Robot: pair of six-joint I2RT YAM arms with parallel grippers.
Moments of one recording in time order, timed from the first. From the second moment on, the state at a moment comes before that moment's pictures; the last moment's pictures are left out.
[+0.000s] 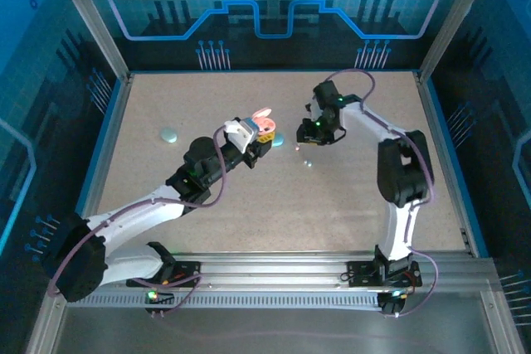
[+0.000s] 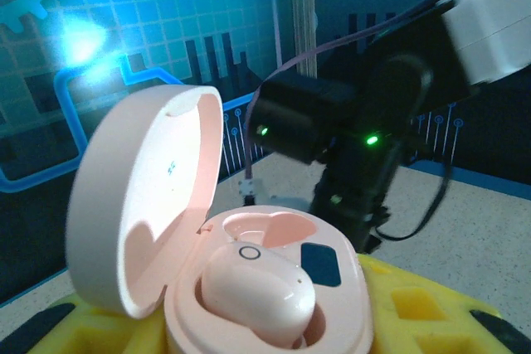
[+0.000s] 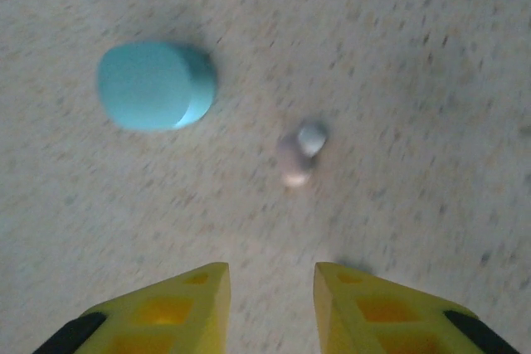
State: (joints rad) left arm -0.66 1.18 0.67 0.54 0.07 0.10; right arm 0.33 2.00 1.56 -0.81 -0.30 0.34
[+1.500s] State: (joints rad) left arm -0.66 1.14 0.63 0.51 0.06 0.09; right arm 0.41 2.13 1.64 -1.03 -0.42 0.16
